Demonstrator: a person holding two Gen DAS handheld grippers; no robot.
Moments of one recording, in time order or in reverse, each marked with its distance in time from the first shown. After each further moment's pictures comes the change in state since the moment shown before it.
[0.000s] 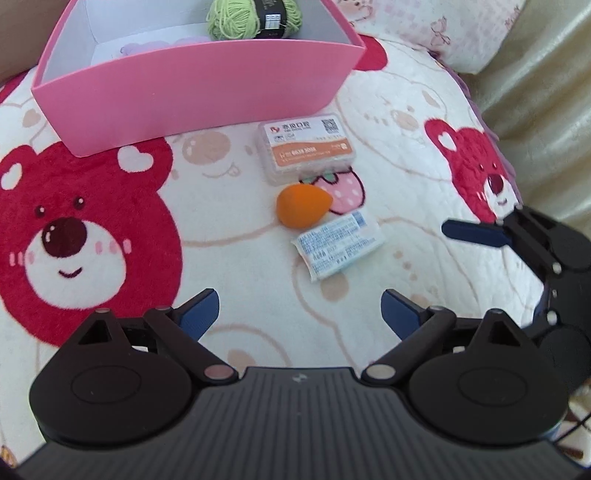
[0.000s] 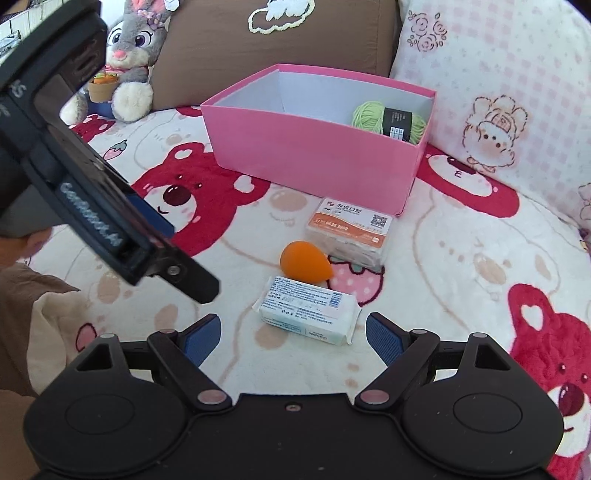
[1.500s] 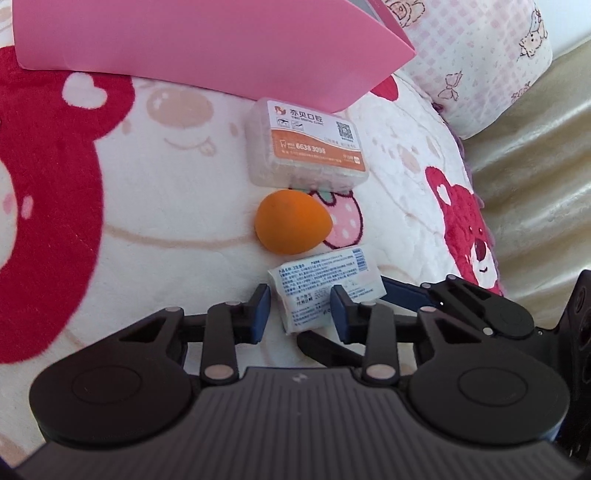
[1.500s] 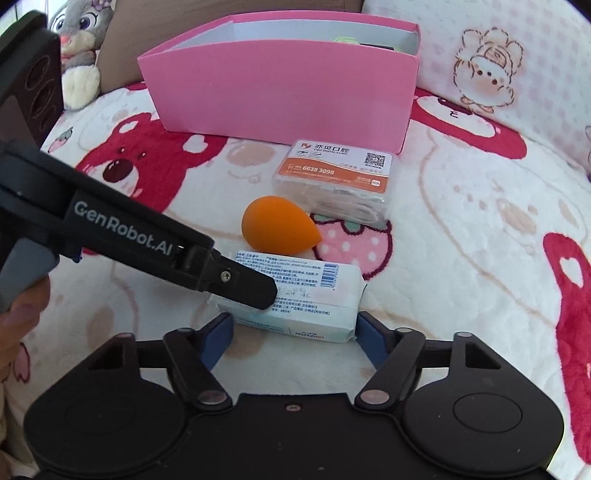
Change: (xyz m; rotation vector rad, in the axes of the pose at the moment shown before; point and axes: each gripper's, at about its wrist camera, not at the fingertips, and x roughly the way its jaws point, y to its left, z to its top) left arm 0.082 0.028 -0.015 -0.207 -0.140 -0.235; right arm 0.081 -0.003 -0.016 0.111 0.062 -0.085
